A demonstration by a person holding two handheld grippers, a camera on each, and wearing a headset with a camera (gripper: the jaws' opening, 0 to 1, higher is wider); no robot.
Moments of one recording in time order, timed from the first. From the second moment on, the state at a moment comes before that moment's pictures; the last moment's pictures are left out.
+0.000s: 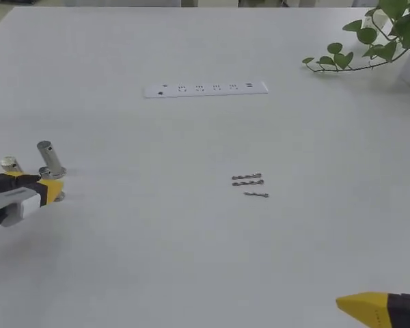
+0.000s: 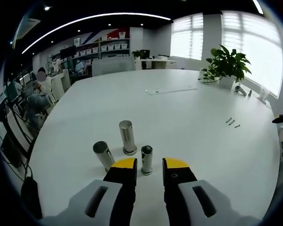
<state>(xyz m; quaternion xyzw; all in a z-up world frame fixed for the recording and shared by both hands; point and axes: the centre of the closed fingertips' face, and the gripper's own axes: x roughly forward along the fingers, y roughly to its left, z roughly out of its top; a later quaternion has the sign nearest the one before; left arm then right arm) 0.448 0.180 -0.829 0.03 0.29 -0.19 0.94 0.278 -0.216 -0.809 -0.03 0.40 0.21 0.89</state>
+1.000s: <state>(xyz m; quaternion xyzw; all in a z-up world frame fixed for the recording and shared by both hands) 0.452 0.184 -0.836 0.04 0.30 -0.16 0.94 0.279 -0.214 -0.813 -0.02 0.40 0.21 0.89</state>
